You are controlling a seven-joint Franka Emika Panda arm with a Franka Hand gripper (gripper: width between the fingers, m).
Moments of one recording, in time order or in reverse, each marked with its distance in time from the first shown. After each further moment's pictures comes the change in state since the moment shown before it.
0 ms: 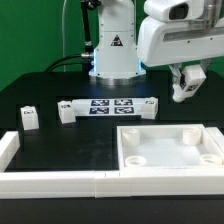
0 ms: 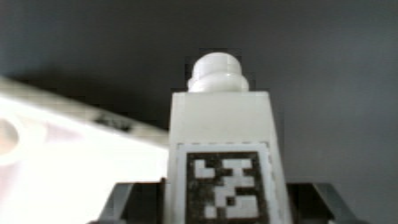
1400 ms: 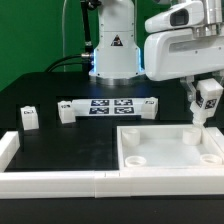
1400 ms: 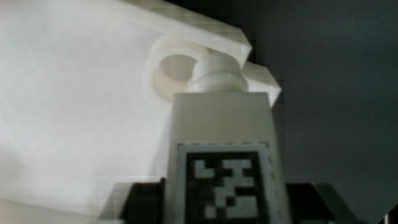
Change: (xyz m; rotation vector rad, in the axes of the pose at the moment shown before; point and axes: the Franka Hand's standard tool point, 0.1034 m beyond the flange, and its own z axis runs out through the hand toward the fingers) arm 0.067 0.000 0.004 0.022 0.262 0.035
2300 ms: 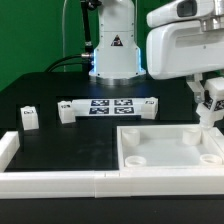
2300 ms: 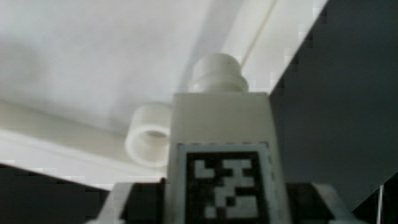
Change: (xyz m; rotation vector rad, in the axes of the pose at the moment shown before) arm 0.043 0.031 -0.008 -0.013 0.066 -0.093
